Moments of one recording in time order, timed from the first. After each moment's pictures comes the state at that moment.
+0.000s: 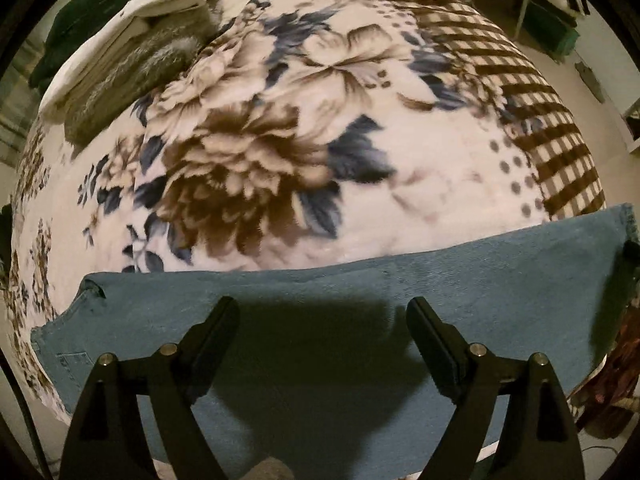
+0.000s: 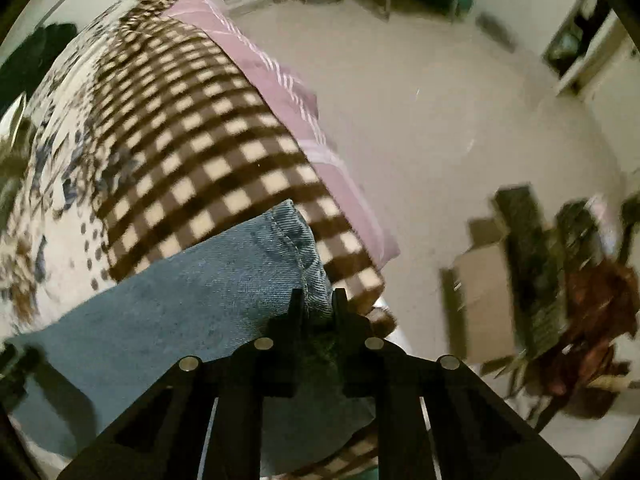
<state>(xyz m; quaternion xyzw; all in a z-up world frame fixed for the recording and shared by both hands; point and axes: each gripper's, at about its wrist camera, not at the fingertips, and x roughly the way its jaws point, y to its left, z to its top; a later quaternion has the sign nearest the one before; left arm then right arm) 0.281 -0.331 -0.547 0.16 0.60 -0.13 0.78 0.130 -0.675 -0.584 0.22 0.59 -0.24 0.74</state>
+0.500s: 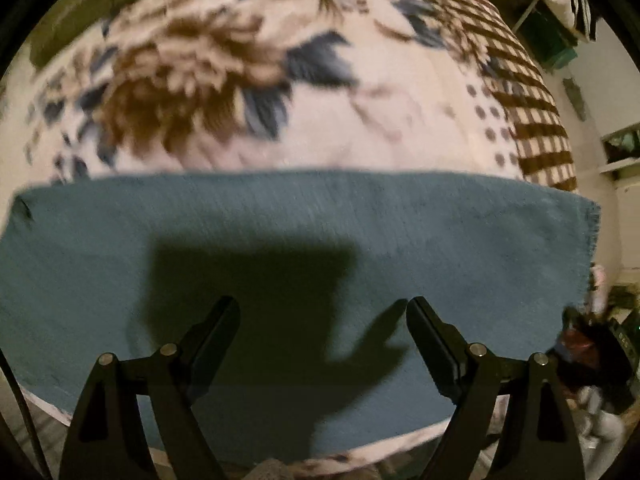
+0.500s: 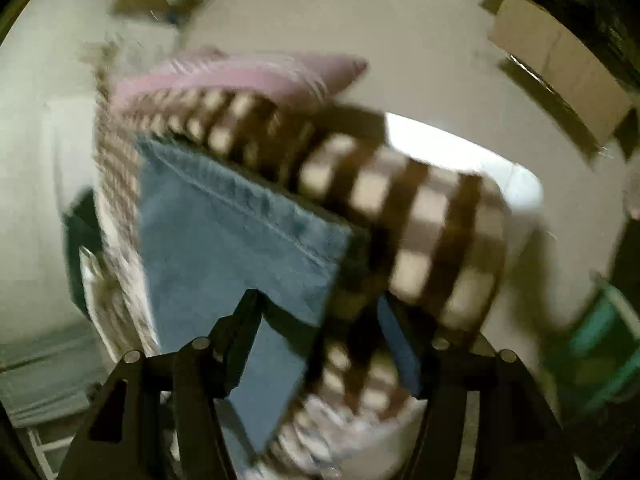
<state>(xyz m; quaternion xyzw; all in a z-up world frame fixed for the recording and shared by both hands) 0.242 -0.319 -0.588 0.05 0.68 -0.16 0.72 -0.033 -0.684 -0.679 0.63 0.42 -0.18 0.63</state>
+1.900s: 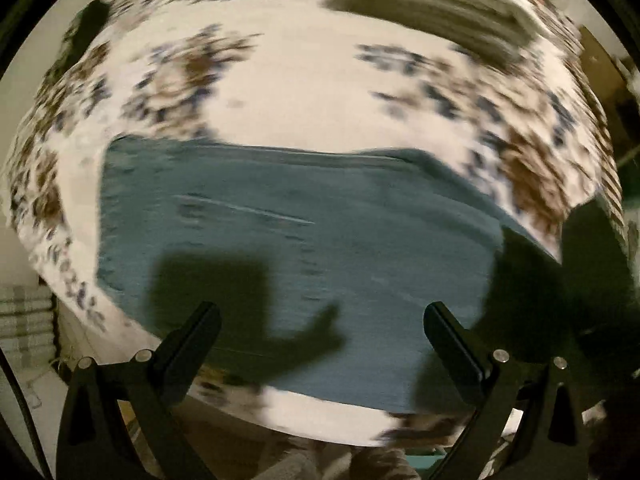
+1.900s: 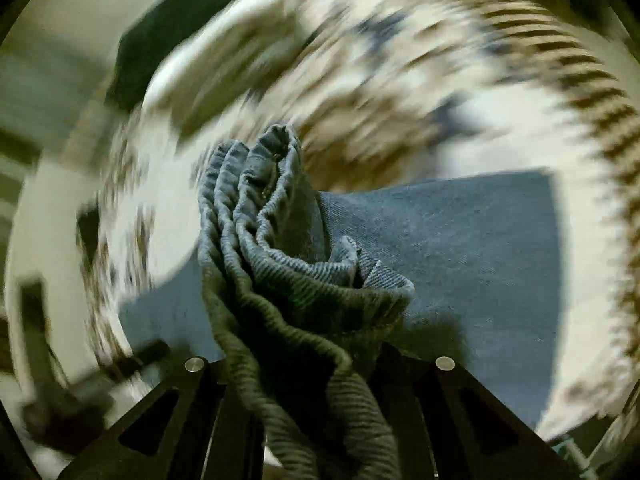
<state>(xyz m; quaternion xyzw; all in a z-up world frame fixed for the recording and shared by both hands) 0.265 0.007 -0.533 -0.07 0.64 0.05 0.76 0.205 -0.257 -0.559 0.23 0.57 0.03 0.79</state>
